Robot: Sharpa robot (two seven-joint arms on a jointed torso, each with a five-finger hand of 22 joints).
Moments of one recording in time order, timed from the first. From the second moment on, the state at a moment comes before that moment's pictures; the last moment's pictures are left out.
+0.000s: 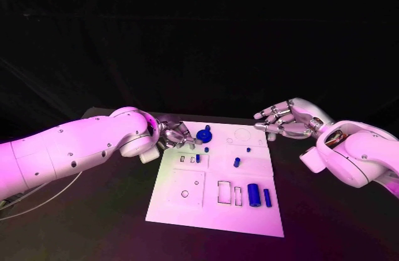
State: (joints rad) left arm 1.26 -0.81 0.01 1.46 -0.88 0.05 -0.38; left_hand 1.20 0.01 -0.02 0.29 0.05 1.07 0.06 0.37 0.36 1.26 -0.01 0.94 0.81 1.46 -0.07 1.16 1.07 0.04 1.46 0.02 1.51 1.31; right arm 1.34 -0.97 -0.11 1.69 -0.74 -0.39 0.08; right_hand 1.41 -0.08 0.01 0.23 0.23 0.95 0.16 0.12 0.14 1.05 0.08 0.54 0.54 1.32 0.02 0.39 0.65 0.18 1.07 0.13 0.38 0.78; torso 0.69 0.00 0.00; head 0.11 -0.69
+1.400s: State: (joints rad) left arm 1.30 -0.64 -0.01 1.33 -1.07 0.21 -0.65; left_hand 1.13 0.03 -0.15 0.29 0.05 1.00 0.05 0.49 0.53 1.27 -0.02 1.07 0.93 1.46 -0.07 1.15 1.09 0.02 1.47 0.02 1.53 1.31; right arm 1.35 -0.96 -0.11 1.66 -0.72 -0.39 0.08; right_hand 1.41 -0.08 0.01 0.22 0.28 0.95 0.16 0.12 0.13 1.05 0.08 0.53 0.50 1.32 0.02 0.33 0.65 0.18 1.08 0.14 0.34 0.74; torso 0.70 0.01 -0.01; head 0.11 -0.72
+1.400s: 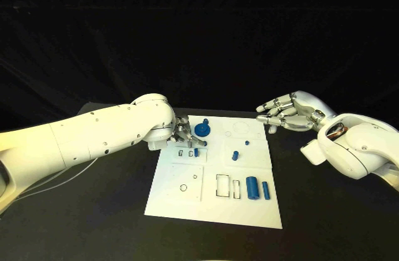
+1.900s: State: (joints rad) left arm 1.30 -0.62 -0.01 1.32 -1.07 0.24 -0.65; left_hand 1.15 0.05 -0.15 0.29 0.05 0.99 0.05 0.50 0.55 1.26 -0.02 1.06 0.93 1.46 -0.07 1.15 1.09 0.02 1.47 0.02 1.54 1.31; right arm 1.35 -0.96 -0.11 1.66 -0.75 -0.39 0.08; right_hand 1.41 -0.08 0.01 0.22 0.29 0.96 0.16 0.12 0.13 1.05 0.08 0.53 0.49 1.32 0.02 0.32 0.65 0.18 1.08 0.14 0.33 0.73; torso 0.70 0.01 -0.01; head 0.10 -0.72
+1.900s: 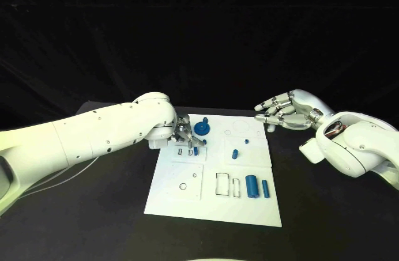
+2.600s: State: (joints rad) left arm 1.30 -0.61 -0.02 1.31 -1.07 0.27 -0.65; left_hand 1.16 0.06 -0.15 0.29 0.05 0.98 0.05 0.51 0.56 1.26 -0.02 1.05 0.92 1.46 -0.07 1.15 1.09 0.02 1.47 0.02 1.54 1.31; right arm 1.35 -0.95 -0.11 1.66 -0.76 -0.39 0.07; right_hand 1.42 -0.08 0.01 0.22 0.30 0.96 0.16 0.12 0.13 1.05 0.08 0.53 0.48 1.32 0.02 0.30 0.65 0.18 1.08 0.14 0.33 0.73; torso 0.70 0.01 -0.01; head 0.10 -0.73
